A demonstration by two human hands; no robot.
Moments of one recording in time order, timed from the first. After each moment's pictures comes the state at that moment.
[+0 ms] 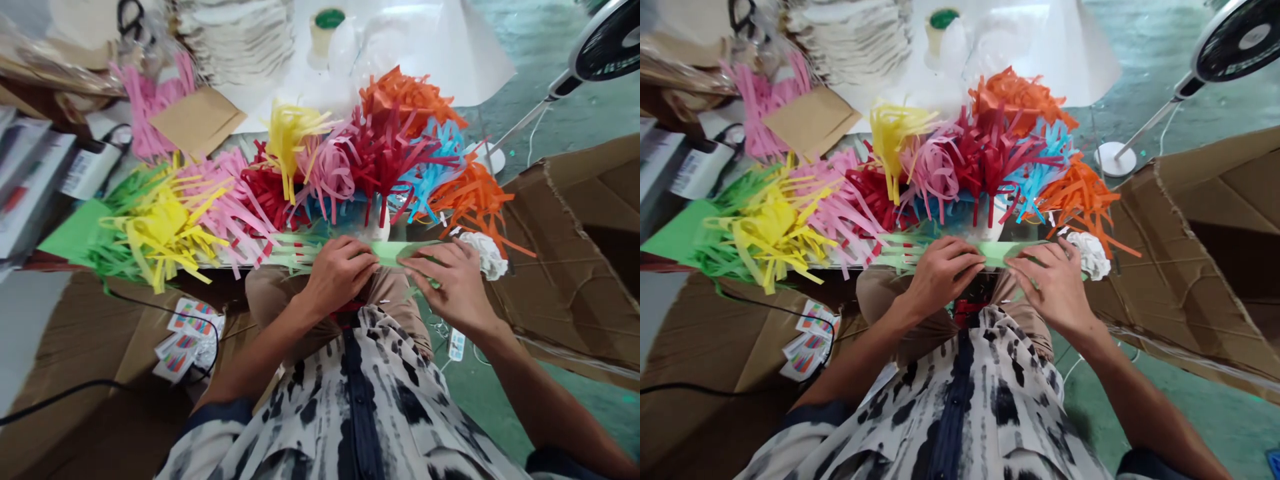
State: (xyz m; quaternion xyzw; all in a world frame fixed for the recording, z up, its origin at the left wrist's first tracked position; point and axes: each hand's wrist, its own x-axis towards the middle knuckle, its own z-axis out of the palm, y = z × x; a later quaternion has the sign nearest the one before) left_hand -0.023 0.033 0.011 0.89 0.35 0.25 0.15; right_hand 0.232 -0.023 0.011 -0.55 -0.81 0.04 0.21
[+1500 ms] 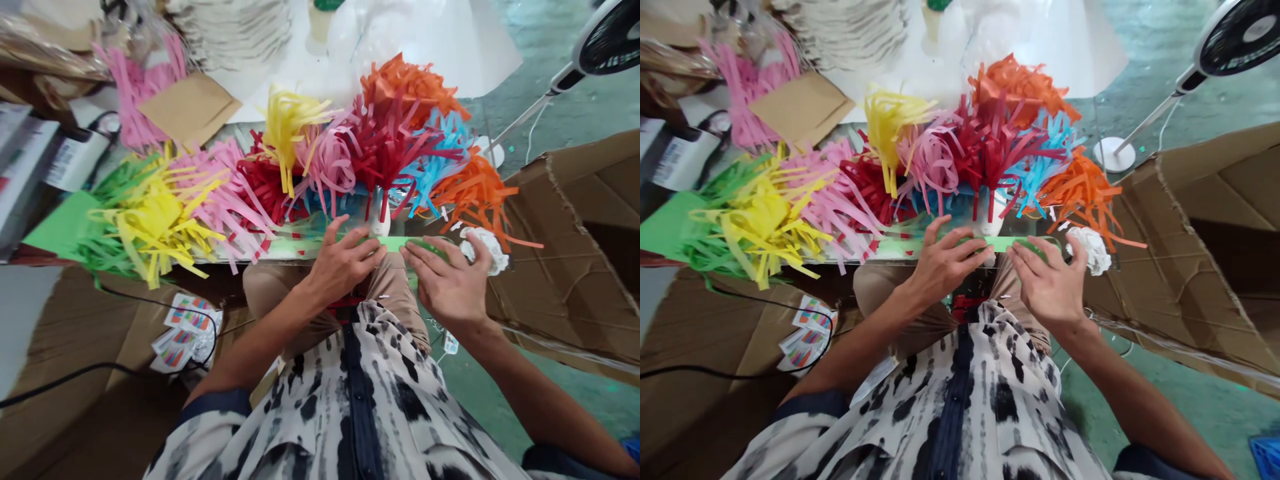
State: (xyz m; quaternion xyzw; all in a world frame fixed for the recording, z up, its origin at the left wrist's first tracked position) left_hand -0.023 0.040 0.006 0.93 0.30 0.22 0.01; right_hand 0.224 -0.034 0.008 -0.52 -0.83 -0.10 0.17
